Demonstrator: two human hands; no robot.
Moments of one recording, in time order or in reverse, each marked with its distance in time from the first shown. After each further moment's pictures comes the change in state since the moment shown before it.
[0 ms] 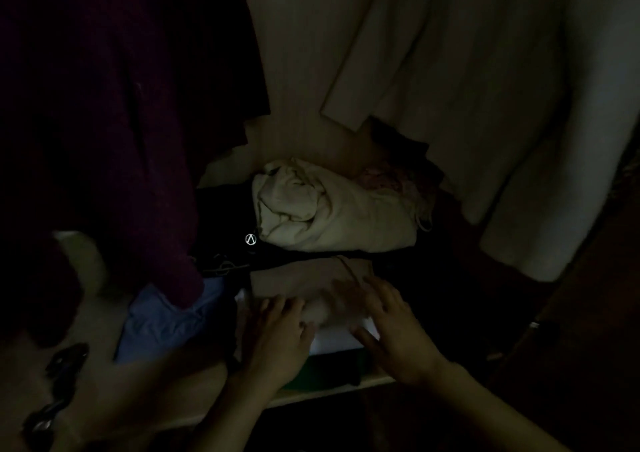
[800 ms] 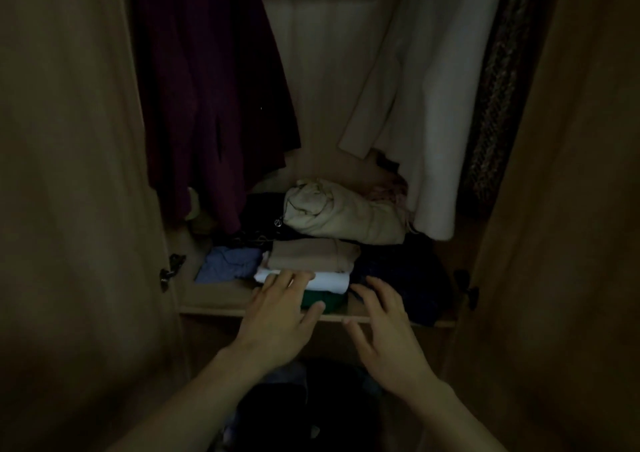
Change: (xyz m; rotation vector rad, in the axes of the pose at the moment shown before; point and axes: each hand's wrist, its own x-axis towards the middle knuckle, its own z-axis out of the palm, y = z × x) left_hand -0.215 0.204 -0.115 -0.022 0.197 -0.058; right_hand -0.223 -0.062 -0.141 0.277 0.148 -0.072
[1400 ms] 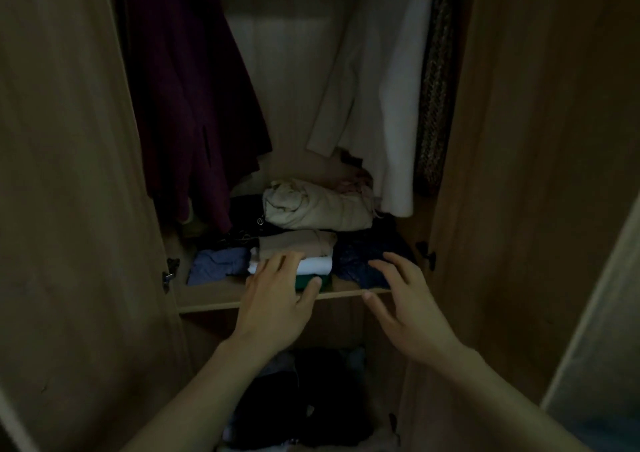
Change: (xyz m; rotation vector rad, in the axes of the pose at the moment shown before) left_hand -0.065 0.011 -0.069 -0.151 0.118 0.129; right_hand -0.068 -0.089 -0.067 -0.139 0.101 0.118
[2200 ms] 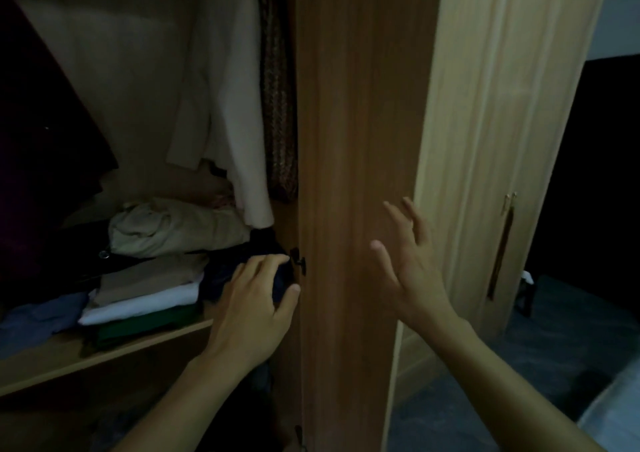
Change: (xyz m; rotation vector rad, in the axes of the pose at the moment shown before) left_hand 0.041 0.178 0.102 -0.258 -0.108 0.200; right_hand -0.043 0.127 -0.176 -0.170 0.470 0.186
